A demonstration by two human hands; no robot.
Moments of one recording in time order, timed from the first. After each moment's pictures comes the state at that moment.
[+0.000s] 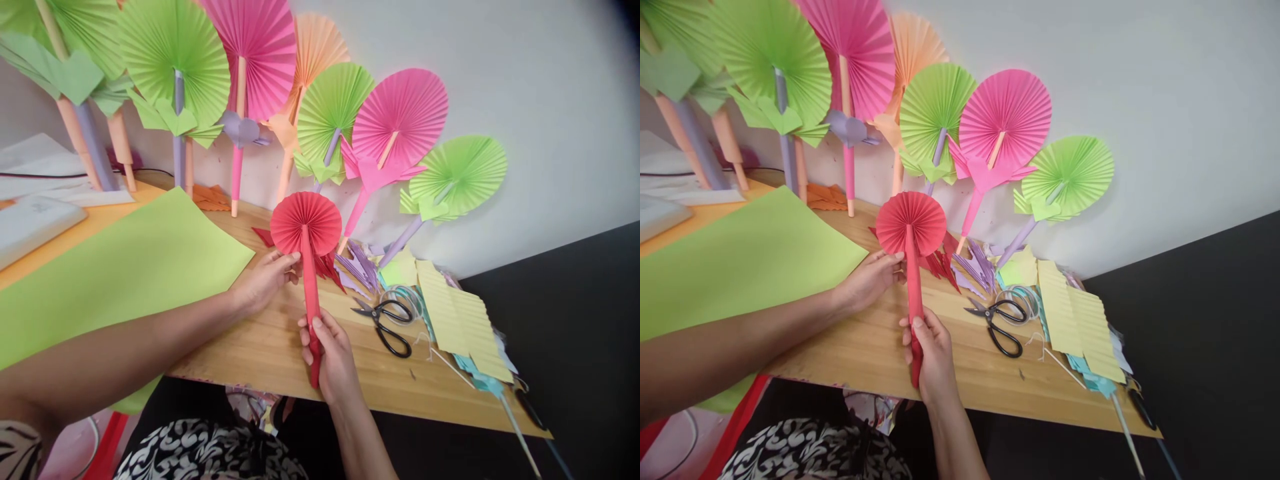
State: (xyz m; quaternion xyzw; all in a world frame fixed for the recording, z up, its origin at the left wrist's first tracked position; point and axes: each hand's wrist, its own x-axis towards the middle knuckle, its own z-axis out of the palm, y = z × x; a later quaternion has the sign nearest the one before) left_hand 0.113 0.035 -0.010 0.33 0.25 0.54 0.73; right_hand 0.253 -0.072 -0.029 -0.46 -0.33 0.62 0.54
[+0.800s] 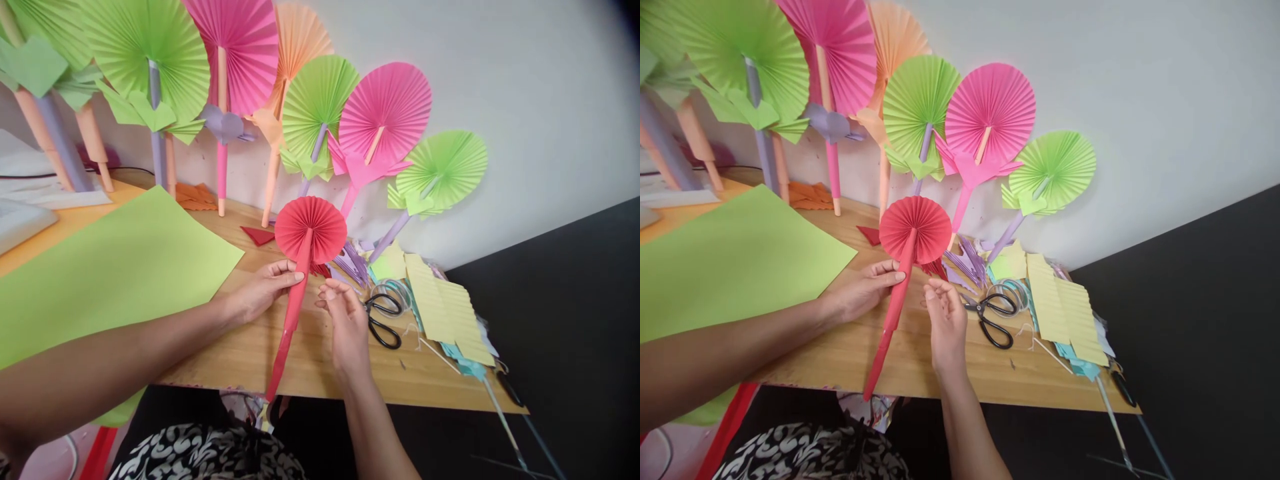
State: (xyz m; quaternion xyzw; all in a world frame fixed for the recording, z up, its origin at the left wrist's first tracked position) left_hand 0.117 0.023 -0.011 0.35 0.26 0.45 0.78; right_hand 0.272 -0.042 -0.005 -0.54 -0.41 0.41 0.61
